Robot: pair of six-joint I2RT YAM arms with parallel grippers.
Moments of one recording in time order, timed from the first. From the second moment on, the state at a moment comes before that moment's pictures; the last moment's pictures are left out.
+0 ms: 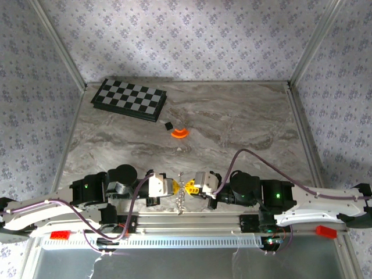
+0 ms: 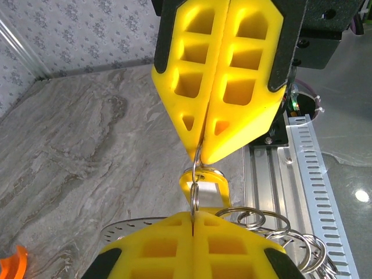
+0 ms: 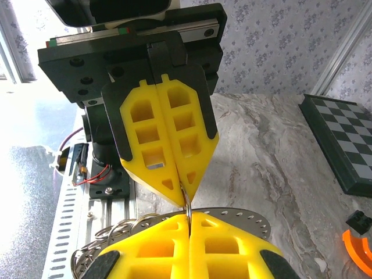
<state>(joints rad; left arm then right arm) -1.35 0.68 0.80 -0.50 0.04 0.24 1.48 0.76 0.78 -0.28 0.16 -0.13</state>
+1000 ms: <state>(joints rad) -1.35 0.68 0.80 -0.52 0.04 0.24 1.44 0.77 0.76 -0.26 0.10 -0.13</state>
